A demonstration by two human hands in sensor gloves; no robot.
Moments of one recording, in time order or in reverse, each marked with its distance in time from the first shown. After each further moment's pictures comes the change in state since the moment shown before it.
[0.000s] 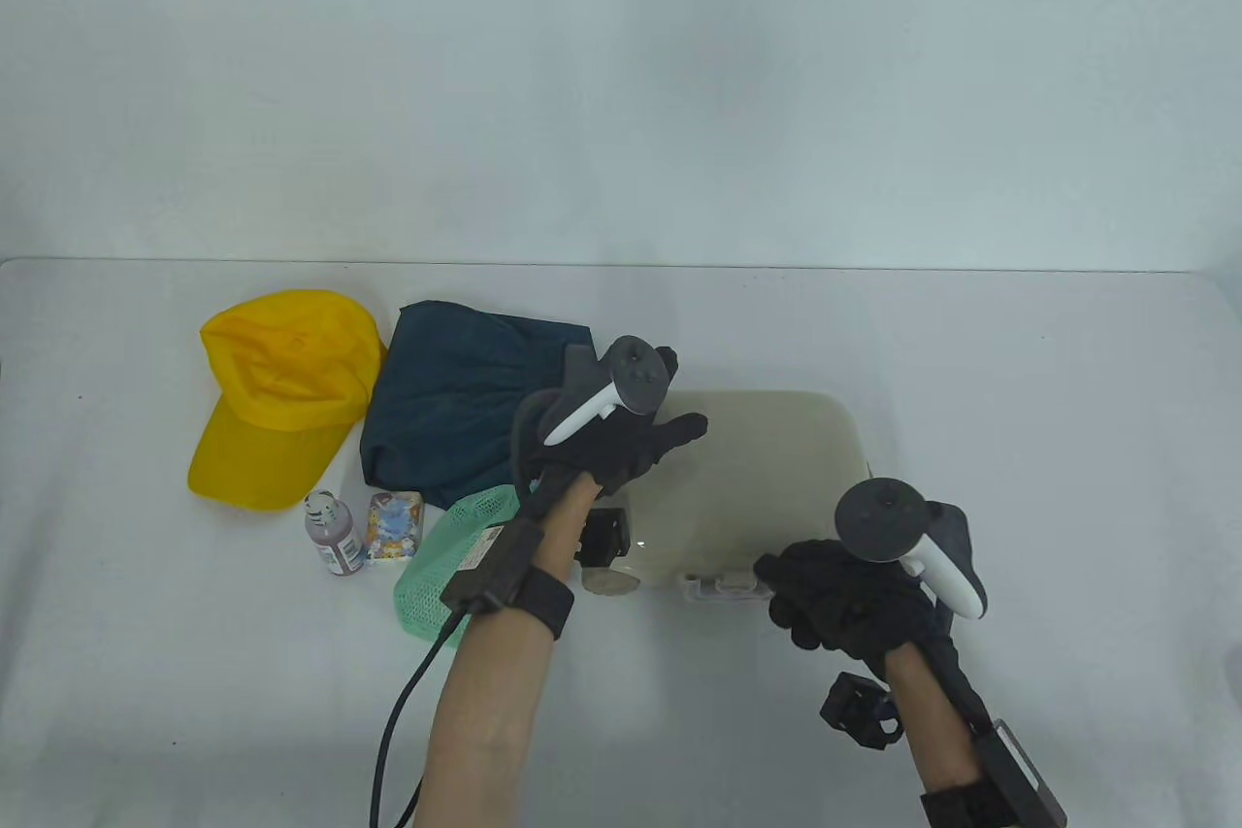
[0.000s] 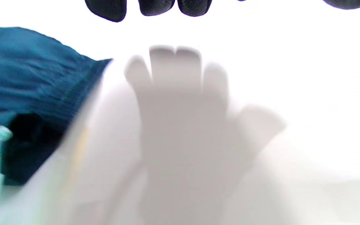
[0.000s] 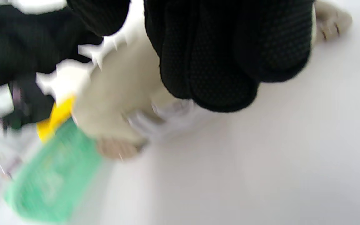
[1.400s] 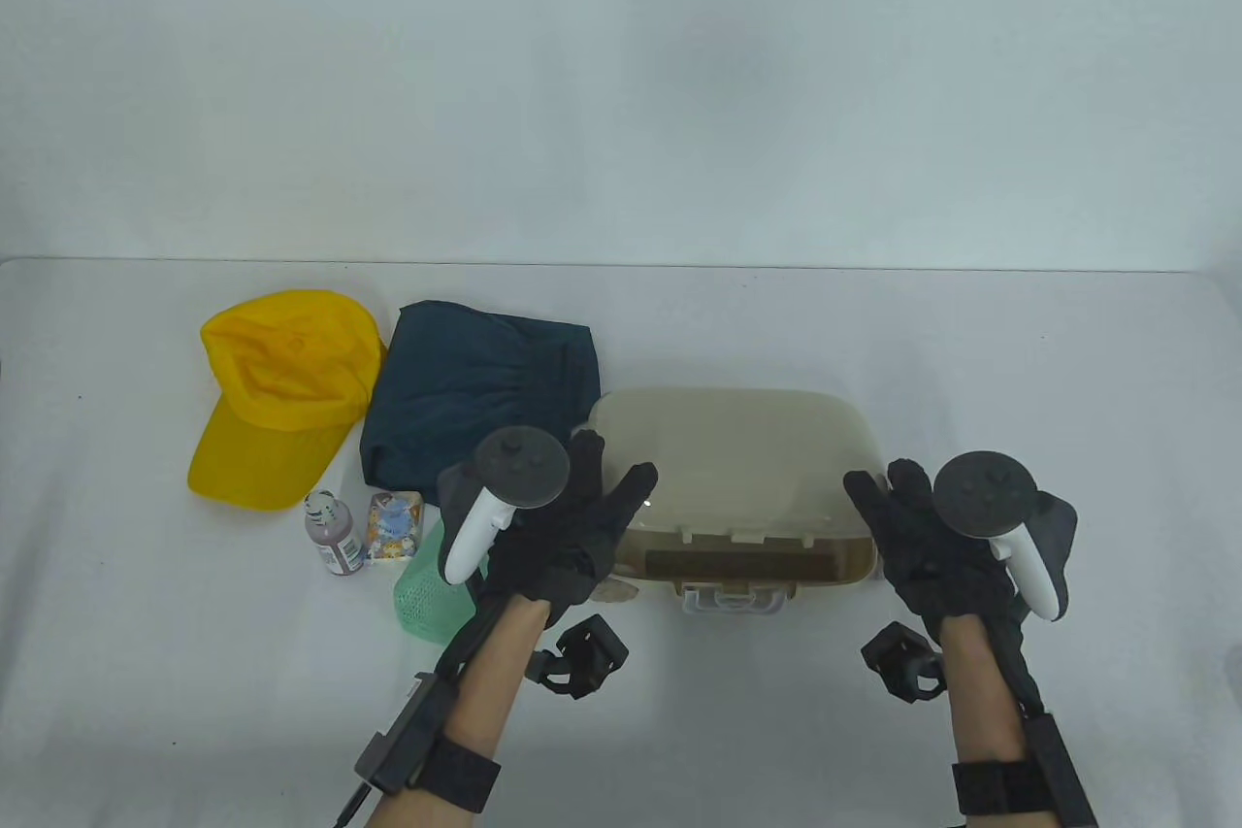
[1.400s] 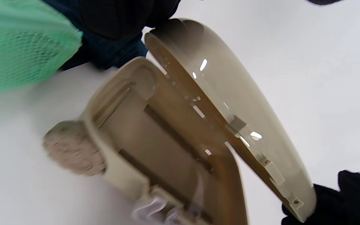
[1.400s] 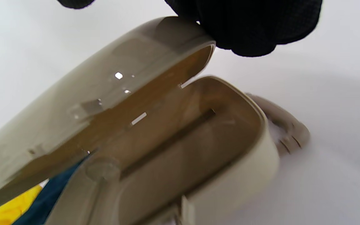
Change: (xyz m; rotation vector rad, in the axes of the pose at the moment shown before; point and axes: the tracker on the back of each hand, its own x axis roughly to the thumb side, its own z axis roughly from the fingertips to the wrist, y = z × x) left_hand -0.029 -0.005 0.108 -0.030 -0.001 0.638; right_hand -0.015 -0.060 0.008 -0.282 0.153 -0.008
